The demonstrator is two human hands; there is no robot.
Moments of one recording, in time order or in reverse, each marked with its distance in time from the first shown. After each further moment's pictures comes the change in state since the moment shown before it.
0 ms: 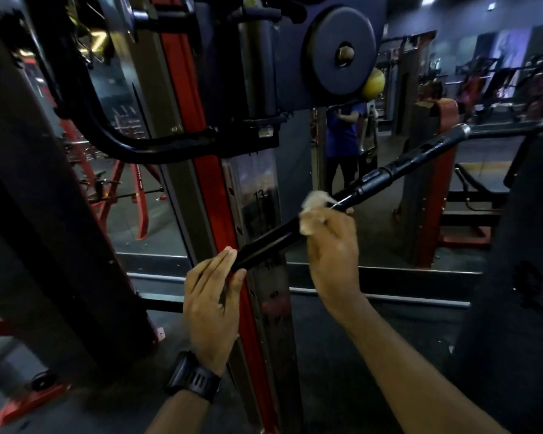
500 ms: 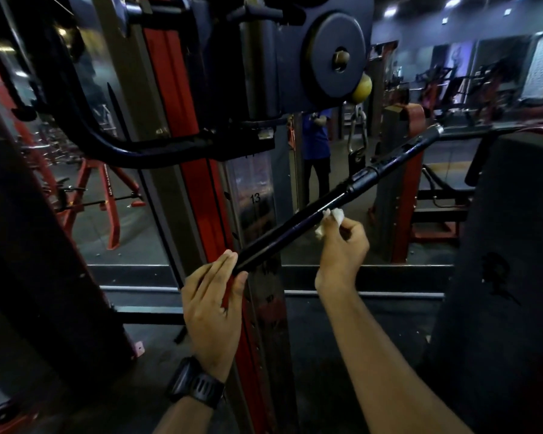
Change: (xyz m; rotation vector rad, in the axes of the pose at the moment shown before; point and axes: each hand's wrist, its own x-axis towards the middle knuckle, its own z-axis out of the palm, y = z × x) left_hand 0.000 -0.011 0.009 -0.045 -0.021 0.002; right_hand 0.004 -0.016 0.021 0.660 0.410 0.974
